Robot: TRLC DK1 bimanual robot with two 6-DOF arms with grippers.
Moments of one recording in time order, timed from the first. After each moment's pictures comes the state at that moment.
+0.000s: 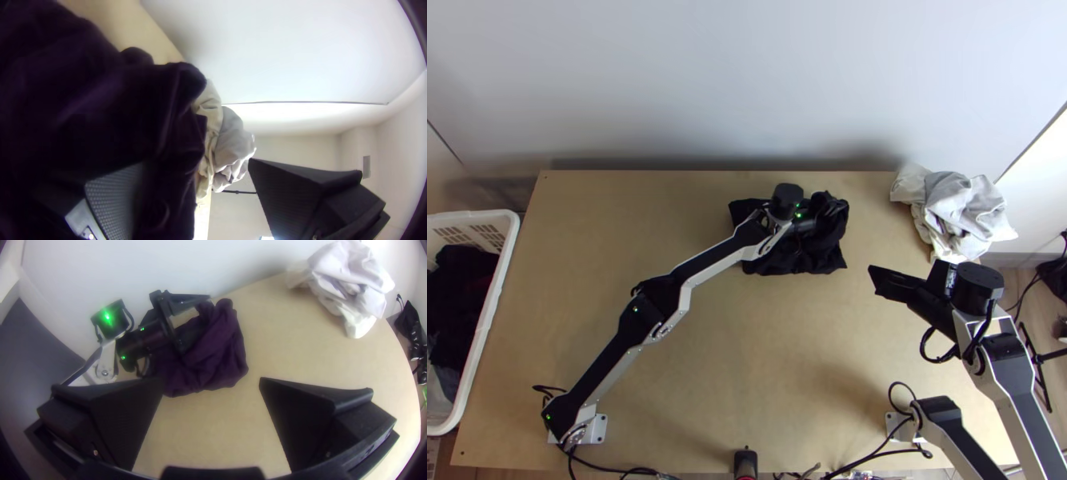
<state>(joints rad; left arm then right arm) -0.78 2.57 2.32 0.02 0.27 -1.37 0.15 0.75 0.70 -0.49 -0.24 0.50</state>
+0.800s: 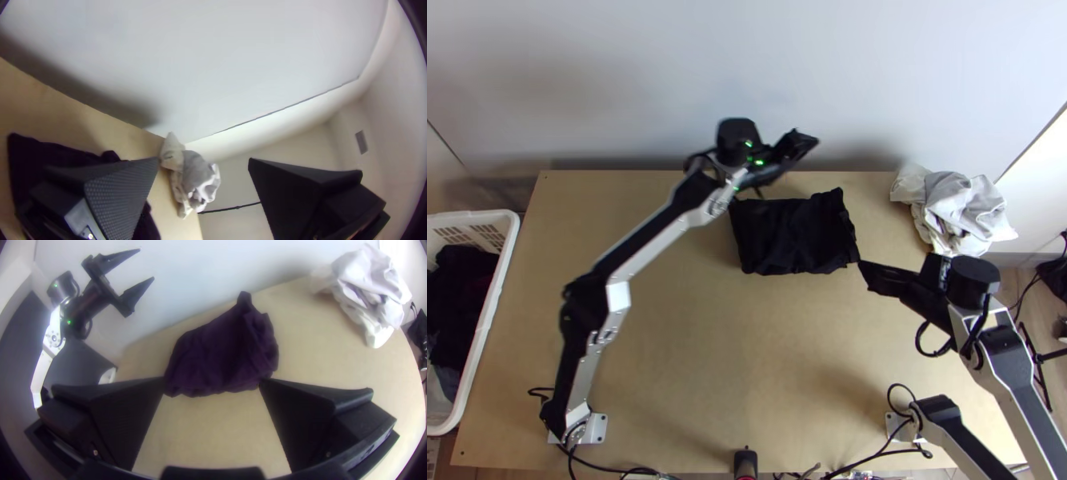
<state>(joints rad) -0.65 2.18 2.23 -0.19 0.24 -1.08 0.22 0.79 0.75 -0.45 -0.27 0.52</state>
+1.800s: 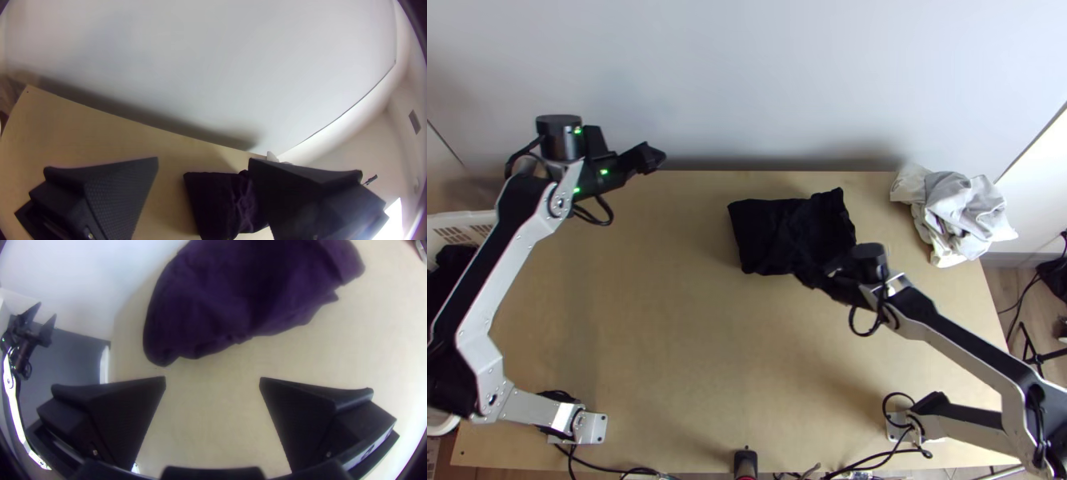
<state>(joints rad) -0.18 1.56 1.65 -0.55 0.28 -0.55 0.52 1.31 0.72 -0.14 -0.22 0.88</state>
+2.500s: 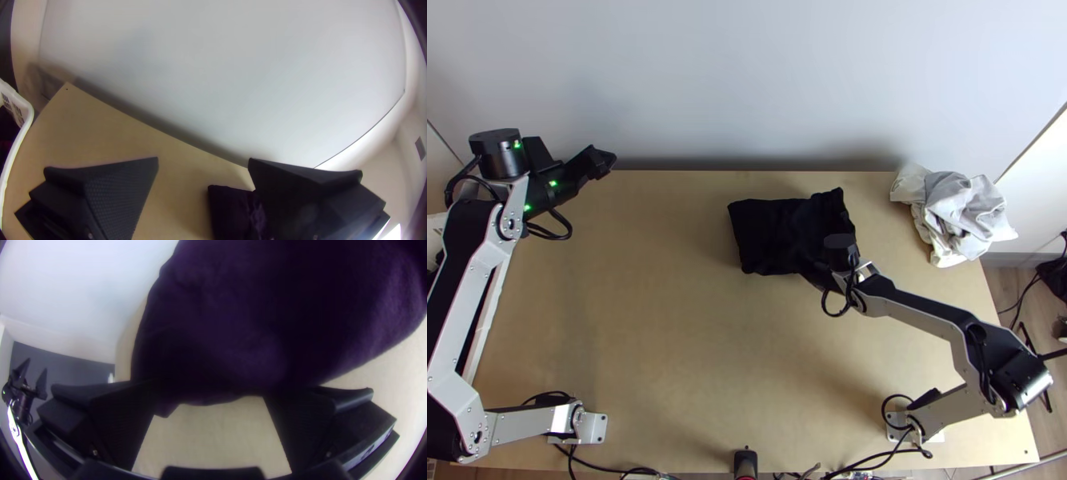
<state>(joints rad) -0.03 1.38 1.52 -0.58 0.25 -0.57 0.54 1.63 0.80 0.18 -0.17 1.01</state>
